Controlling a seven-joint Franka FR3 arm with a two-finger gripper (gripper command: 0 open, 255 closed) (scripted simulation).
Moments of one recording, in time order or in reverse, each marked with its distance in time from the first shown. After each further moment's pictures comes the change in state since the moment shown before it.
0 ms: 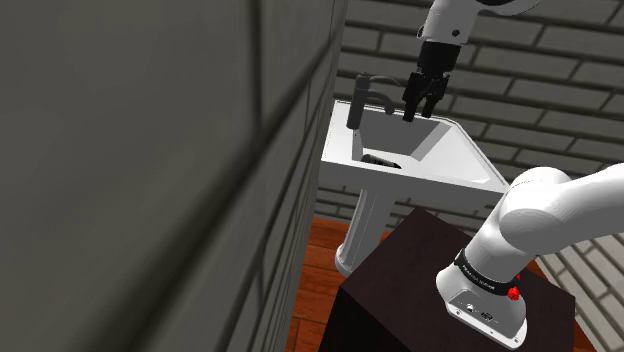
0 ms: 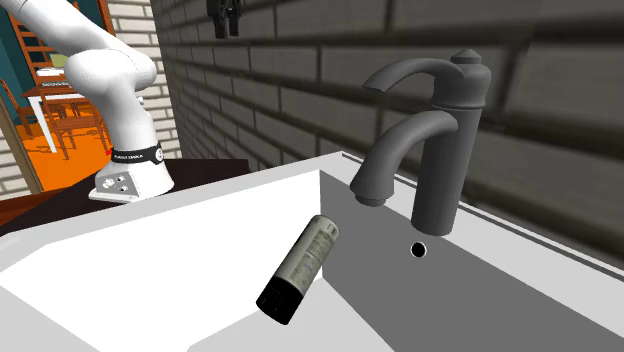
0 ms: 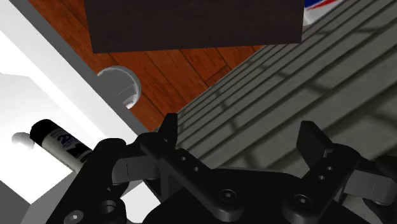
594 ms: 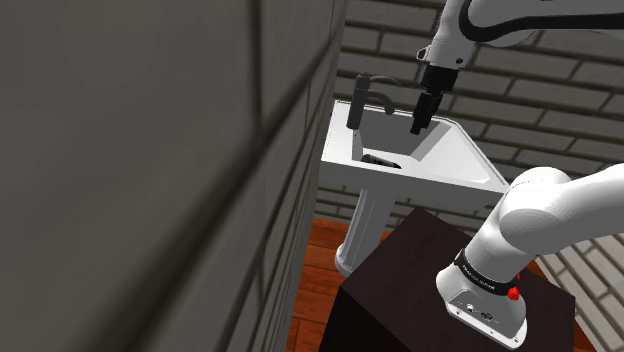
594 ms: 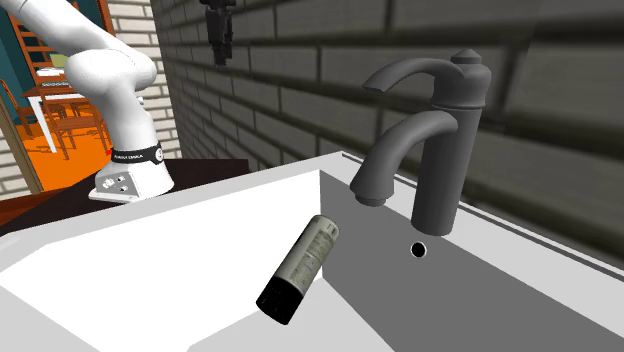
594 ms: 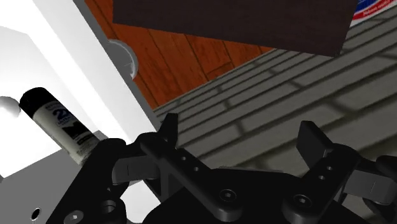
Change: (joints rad) arm 0.000 -0.005 -0.177 -0.128 -0.117 0.147 -0.315
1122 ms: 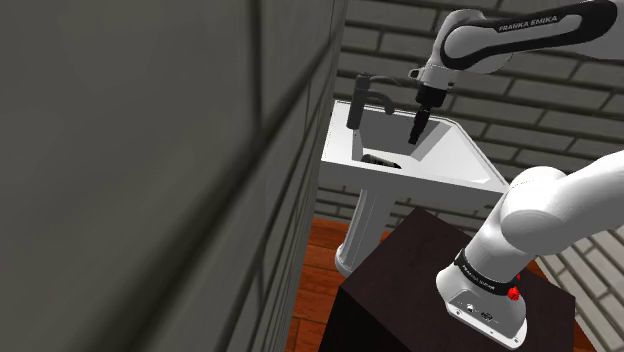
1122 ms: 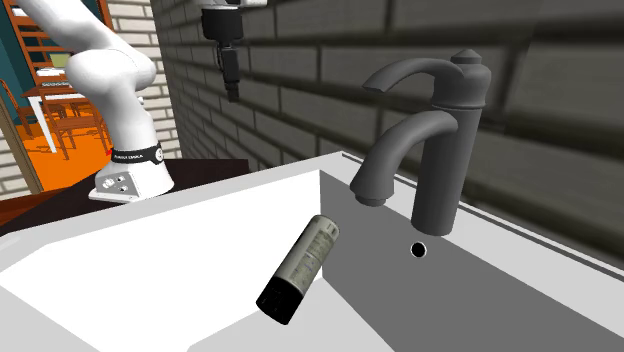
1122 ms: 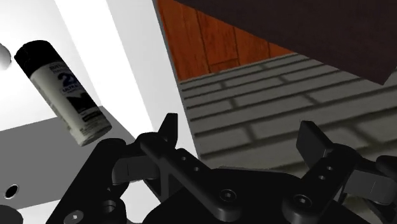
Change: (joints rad) arm 0.027 0.160 -0.230 -0.031 -0.095 0.223 -0.374
